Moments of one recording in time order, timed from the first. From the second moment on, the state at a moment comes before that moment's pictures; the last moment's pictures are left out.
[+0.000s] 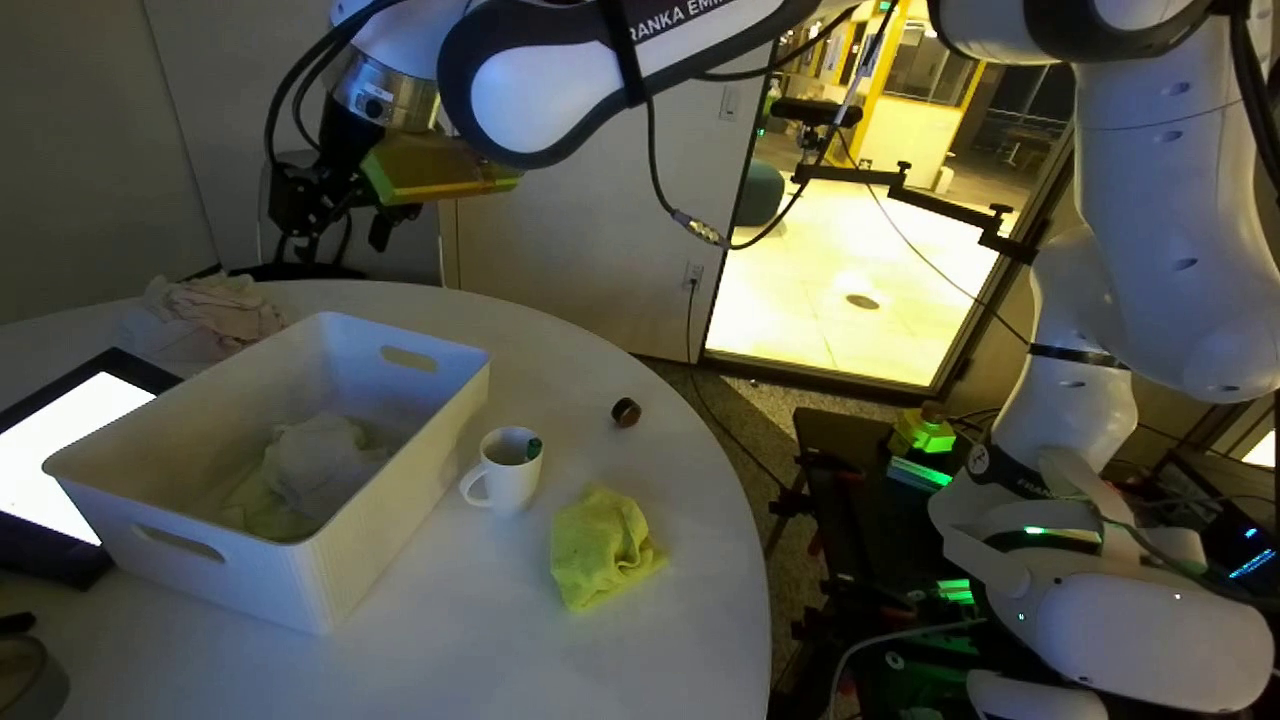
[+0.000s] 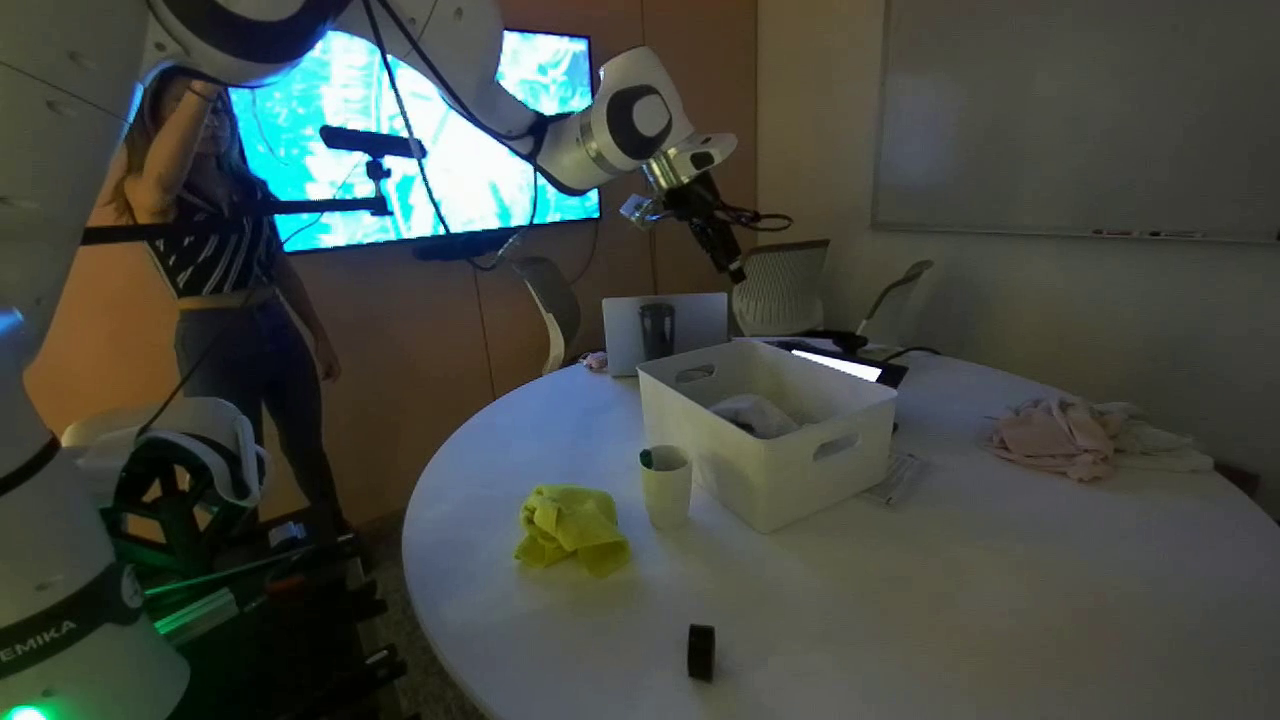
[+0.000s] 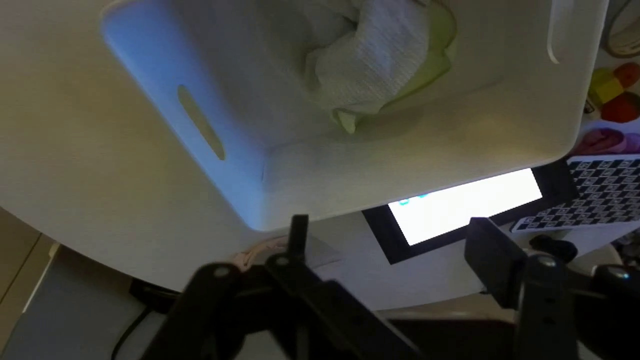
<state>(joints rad) 0.12 0.53 0.02 -1.48 -0.33 2.44 0.73</state>
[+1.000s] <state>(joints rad) 0.01 0.26 -0.14 -2.09 -0.22 2.43 0.60</state>
